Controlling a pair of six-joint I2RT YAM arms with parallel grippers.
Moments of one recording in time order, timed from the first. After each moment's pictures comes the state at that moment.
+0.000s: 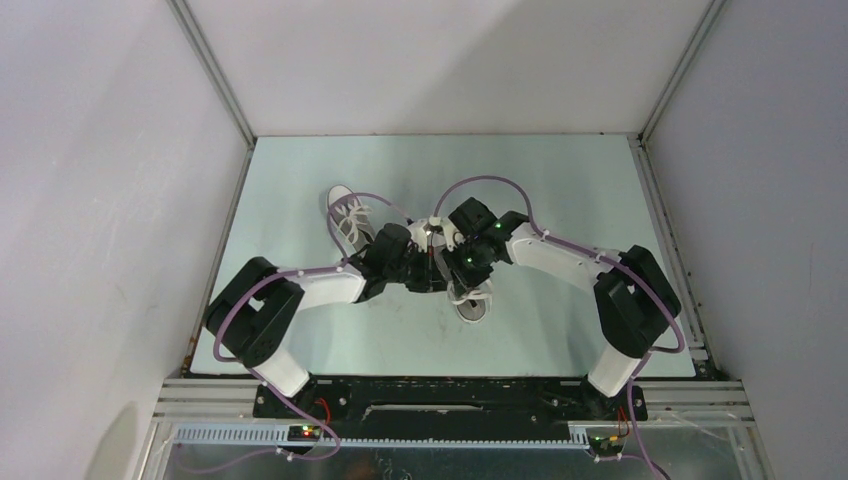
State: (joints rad) left arm -0.67 1.60 0.71 0.22 0.41 -0.60; right arm 0.75 1.71 1.22 -0.69 -0.28 0.14
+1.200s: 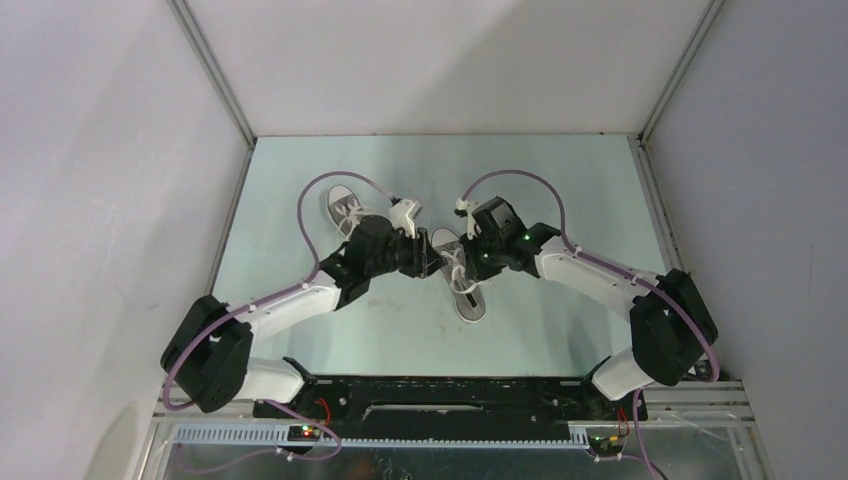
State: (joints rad) left arm -0.67 1.33 0.71 0.16 0.26 -0.46; right arm 0.71 1.52 1.05 -0.47 -0.14 0.27
